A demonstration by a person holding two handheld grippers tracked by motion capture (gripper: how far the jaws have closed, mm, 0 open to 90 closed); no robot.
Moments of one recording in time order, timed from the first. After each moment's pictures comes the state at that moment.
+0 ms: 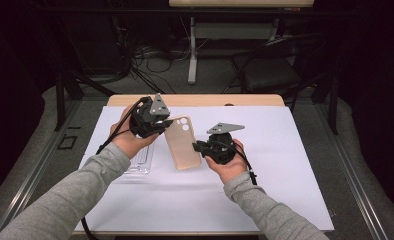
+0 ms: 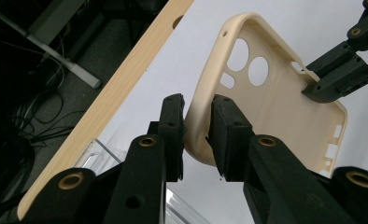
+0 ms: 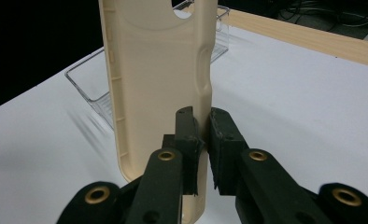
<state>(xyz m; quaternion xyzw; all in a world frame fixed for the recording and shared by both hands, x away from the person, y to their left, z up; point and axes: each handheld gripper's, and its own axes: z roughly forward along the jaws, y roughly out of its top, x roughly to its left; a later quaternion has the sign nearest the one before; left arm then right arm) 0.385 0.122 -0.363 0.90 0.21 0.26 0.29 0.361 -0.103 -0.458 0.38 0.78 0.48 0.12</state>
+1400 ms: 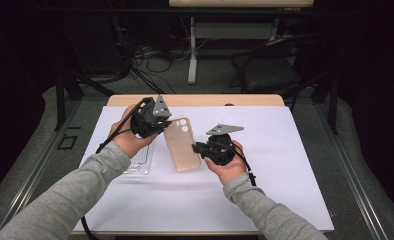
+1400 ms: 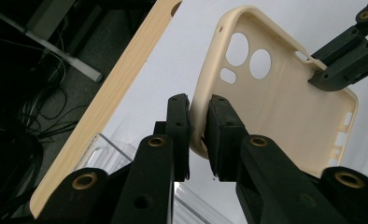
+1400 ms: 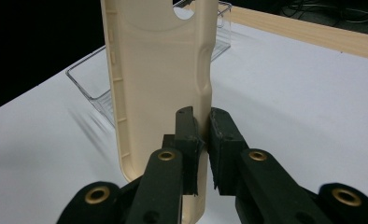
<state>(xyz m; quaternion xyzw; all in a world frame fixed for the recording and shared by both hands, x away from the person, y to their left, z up) 0.387 0.120 -0.364 0.91 0.19 0.26 0.26 0.360 -0.102 -0.462 0.38 0.78 0.48 0.12</state>
